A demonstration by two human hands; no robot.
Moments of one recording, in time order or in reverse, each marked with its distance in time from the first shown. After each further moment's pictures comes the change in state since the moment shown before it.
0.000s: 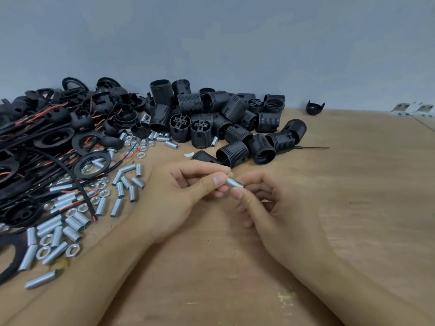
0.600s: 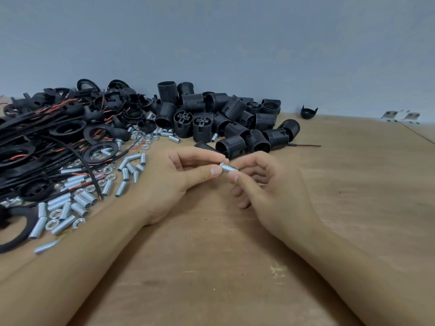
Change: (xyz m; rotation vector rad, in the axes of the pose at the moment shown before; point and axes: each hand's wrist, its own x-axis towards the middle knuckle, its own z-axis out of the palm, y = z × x) left_hand -0.007 0.001 -0.006 0.005 -0.005 0.020; right_hand 0.004 -0.008 -0.004 0.053 -0.050 0.059
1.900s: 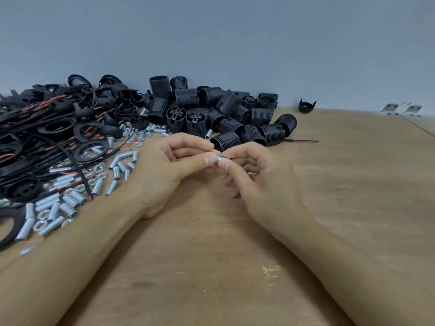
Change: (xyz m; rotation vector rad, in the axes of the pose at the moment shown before) left_hand 0.010 -0.001 0.004 -0.082 0.038 0.022; right_hand 0.009 0.005 0.005 -0.009 0.055 -0.121
